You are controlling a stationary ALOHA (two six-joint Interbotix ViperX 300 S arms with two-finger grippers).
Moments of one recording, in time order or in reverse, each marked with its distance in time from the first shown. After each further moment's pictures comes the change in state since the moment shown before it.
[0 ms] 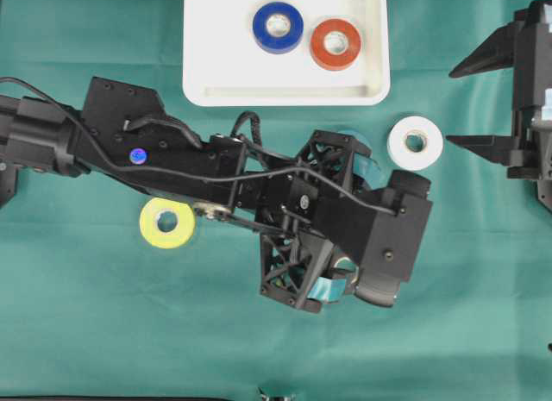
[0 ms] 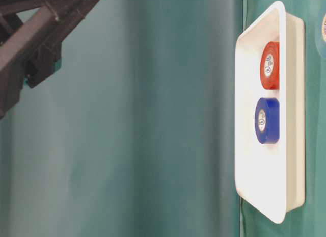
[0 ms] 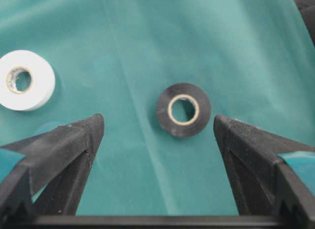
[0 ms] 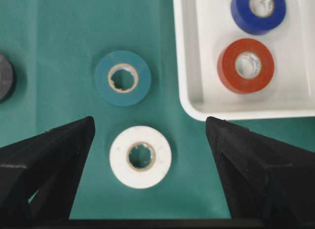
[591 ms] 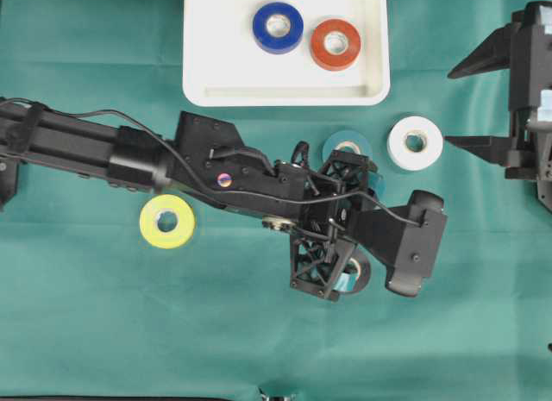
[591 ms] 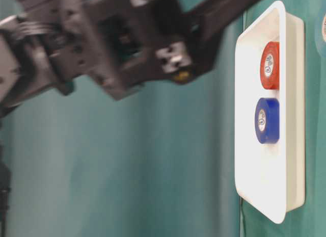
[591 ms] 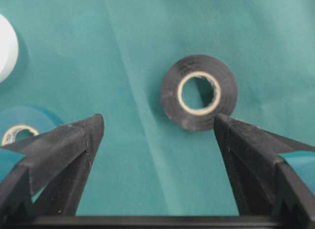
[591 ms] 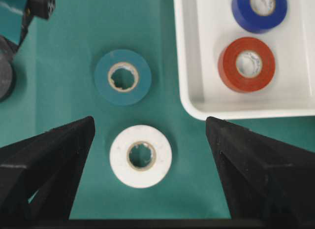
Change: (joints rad) left arm 0.020 0.183 0.017 0.000 -0.043 0.000; right arm 0.000 0.008 0.000 0.000 0.000 0.002
